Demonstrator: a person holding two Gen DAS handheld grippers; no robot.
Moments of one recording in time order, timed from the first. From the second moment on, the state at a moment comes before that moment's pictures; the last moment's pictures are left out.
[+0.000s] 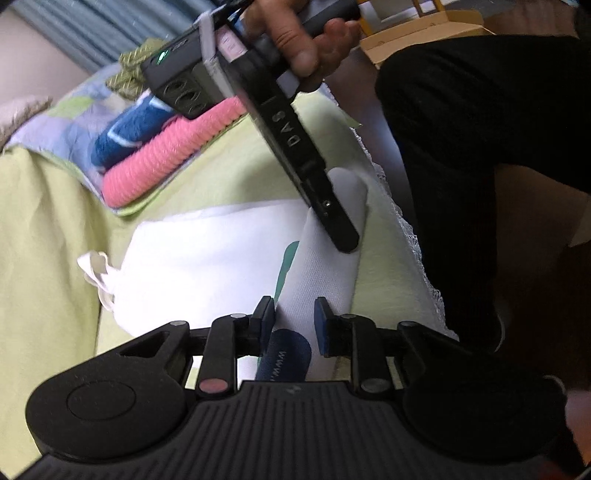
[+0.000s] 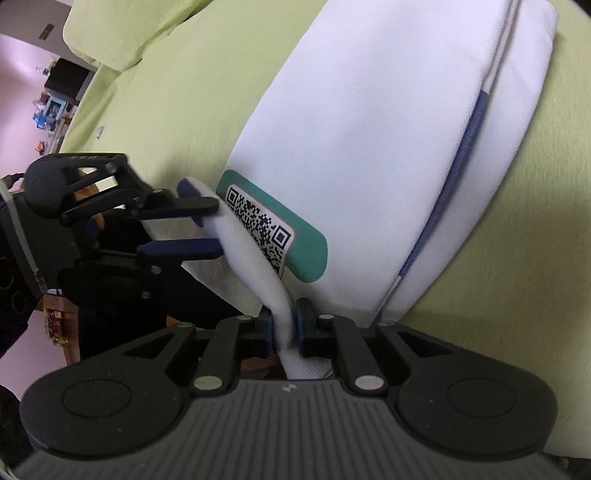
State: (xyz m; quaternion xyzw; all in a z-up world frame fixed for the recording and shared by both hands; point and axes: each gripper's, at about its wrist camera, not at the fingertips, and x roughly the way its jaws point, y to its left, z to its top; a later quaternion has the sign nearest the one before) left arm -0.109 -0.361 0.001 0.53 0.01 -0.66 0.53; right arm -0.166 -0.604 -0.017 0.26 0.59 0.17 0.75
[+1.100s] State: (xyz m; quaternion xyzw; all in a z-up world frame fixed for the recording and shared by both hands) left arm -0.065 -0.400 0.003 0.45 0.18 -0.66 0.57; right arm -0.283 -0.486 0.027 -0.22 0.36 0.01 0.90
